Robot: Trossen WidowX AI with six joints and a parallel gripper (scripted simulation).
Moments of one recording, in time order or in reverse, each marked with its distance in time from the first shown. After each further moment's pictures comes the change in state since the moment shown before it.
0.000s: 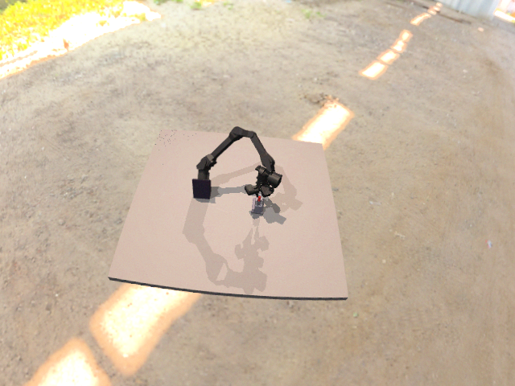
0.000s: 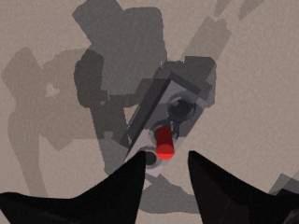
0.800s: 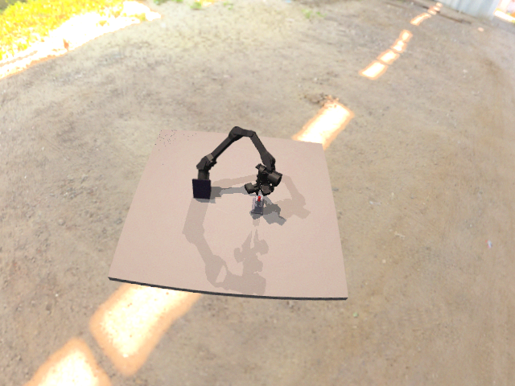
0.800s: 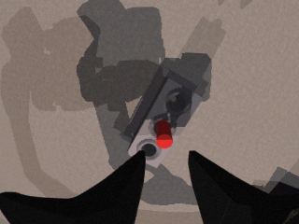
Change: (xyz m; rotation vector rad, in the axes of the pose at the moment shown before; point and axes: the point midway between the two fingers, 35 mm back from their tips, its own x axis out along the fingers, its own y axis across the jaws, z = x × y) arm -0.014 -0.001 0.000 0.014 0.013 0.003
